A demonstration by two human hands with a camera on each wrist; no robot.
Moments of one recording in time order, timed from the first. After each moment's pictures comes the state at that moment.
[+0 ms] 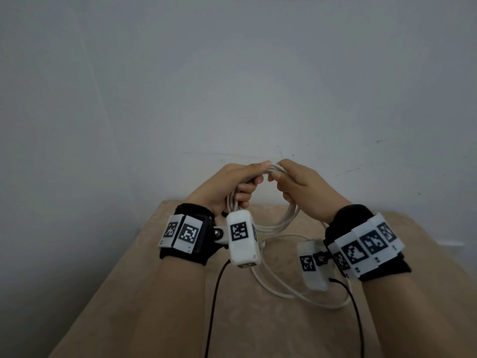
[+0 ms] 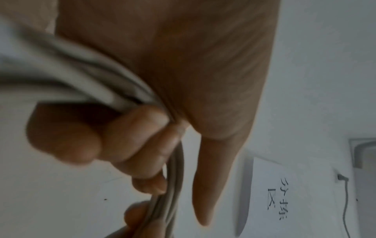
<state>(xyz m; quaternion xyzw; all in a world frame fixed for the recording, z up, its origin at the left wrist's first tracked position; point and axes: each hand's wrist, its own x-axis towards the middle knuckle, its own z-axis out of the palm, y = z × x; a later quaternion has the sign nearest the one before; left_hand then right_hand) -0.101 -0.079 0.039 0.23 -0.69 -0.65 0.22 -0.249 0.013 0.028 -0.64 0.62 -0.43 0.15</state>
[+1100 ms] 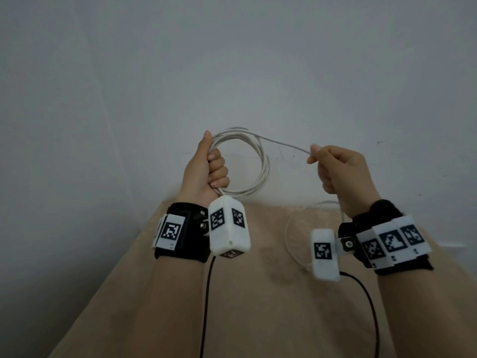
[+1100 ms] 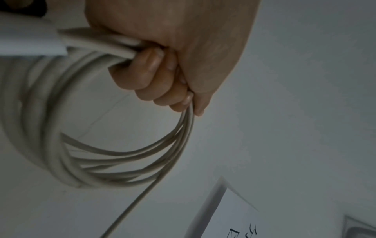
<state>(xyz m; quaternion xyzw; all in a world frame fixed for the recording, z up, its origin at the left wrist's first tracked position) -0.091 -0.097 0.045 0.23 -0.39 -0.76 0.46 -0.281 0.026 0.039 -0.44 0.55 -0.69 0.18</state>
